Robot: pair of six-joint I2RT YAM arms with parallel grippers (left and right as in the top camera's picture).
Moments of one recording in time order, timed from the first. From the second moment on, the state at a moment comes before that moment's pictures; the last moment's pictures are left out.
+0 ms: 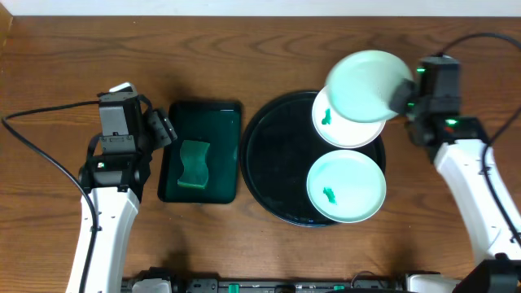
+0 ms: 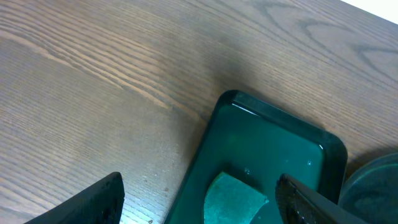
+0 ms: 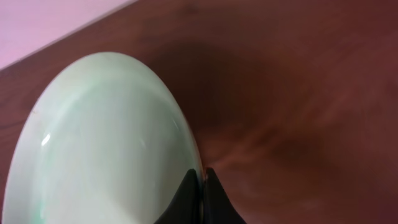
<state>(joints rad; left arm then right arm) 0.05 1.18 0.95 -0.58 -0.11 -0.33 -0.01 1.46 1.12 -0.48 0.16 0.46</state>
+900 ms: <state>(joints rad) 0.05 1.18 0.95 -0.58 -0.11 -0.33 -0.37 1.46 0.99 -0.62 0.22 0.50</state>
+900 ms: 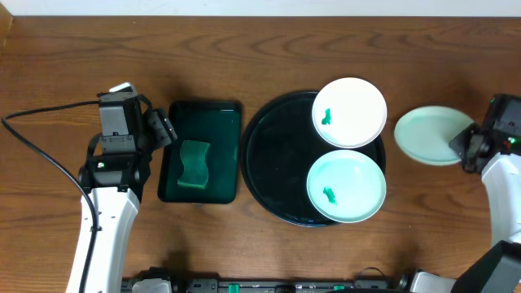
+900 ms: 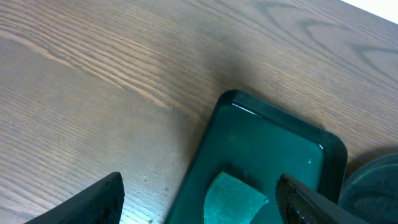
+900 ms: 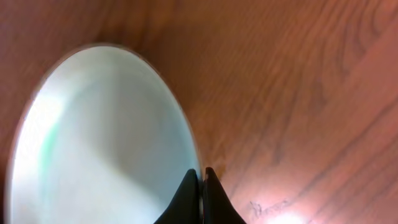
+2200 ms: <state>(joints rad) 0.05 1.18 0.95 -0.58 -0.11 -0.33 -0.37 1.42 0.81 -0.64 -0.02 0.40</state>
